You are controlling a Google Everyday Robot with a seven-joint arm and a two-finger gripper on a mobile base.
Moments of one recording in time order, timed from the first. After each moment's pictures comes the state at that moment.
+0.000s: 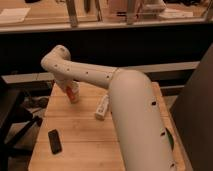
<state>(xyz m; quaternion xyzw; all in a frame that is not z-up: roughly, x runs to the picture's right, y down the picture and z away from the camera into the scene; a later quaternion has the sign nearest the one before) -0.207 -0.031 0.827 -0.07 -0.23 -0.86 0.46</state>
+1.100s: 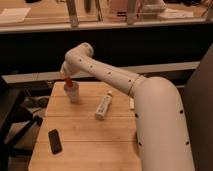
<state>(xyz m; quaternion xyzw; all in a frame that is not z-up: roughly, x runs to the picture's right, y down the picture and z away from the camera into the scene) -0.216 -0.090 0.845 0.16 -0.22 -0.85 0.46</state>
